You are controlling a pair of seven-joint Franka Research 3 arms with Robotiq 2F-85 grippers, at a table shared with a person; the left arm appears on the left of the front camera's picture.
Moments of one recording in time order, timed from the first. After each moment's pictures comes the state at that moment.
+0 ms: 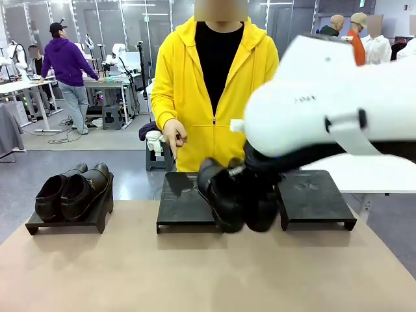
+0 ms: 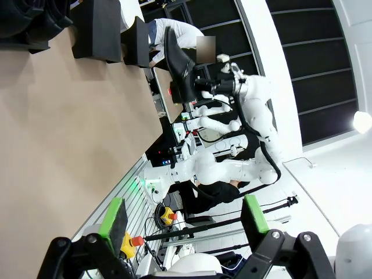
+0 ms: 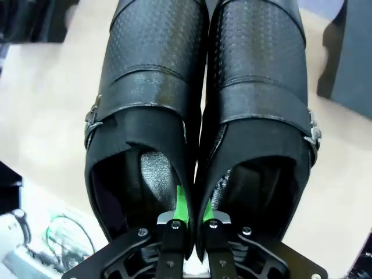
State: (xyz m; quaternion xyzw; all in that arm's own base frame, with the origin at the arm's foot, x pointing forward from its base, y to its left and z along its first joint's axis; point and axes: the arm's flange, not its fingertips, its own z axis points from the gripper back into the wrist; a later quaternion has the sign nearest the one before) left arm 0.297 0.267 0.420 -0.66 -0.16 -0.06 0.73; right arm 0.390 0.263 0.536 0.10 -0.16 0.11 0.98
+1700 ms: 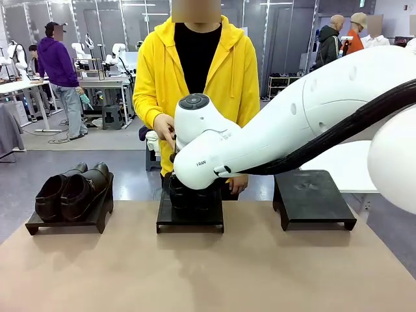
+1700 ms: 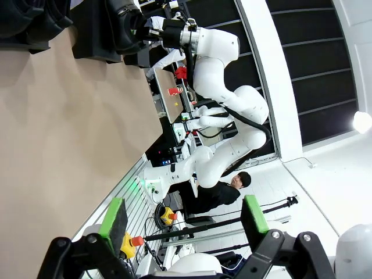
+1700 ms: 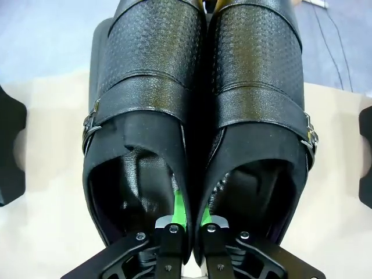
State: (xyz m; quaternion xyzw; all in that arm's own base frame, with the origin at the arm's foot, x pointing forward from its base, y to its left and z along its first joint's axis) left arm 0.297 0.267 0.420 -0.66 -0.16 -0.06 0.73; right arm 0.572 0.404 0.413 0.03 -0.23 0.01 0.97
